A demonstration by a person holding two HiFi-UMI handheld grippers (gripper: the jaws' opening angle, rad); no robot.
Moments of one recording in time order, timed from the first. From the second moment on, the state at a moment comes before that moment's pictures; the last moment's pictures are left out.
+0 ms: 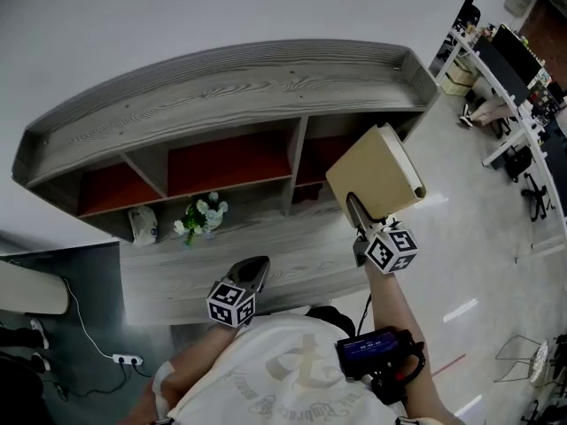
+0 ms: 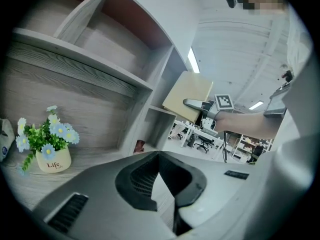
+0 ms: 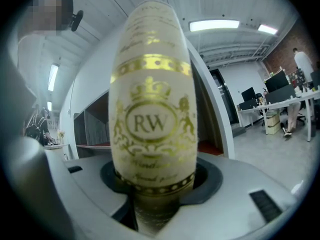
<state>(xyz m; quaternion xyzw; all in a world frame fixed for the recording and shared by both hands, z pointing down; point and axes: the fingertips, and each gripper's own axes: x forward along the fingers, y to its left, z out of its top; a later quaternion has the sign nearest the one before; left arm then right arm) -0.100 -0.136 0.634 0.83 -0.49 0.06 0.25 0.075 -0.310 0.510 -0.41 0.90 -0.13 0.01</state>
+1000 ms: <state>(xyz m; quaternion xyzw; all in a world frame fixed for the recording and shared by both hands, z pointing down) -0.071 -0.132 0.639 0.86 -0.44 0.07 0.24 0.112 -0.261 0.537 -0.43 0.89 -0.15 0.01</state>
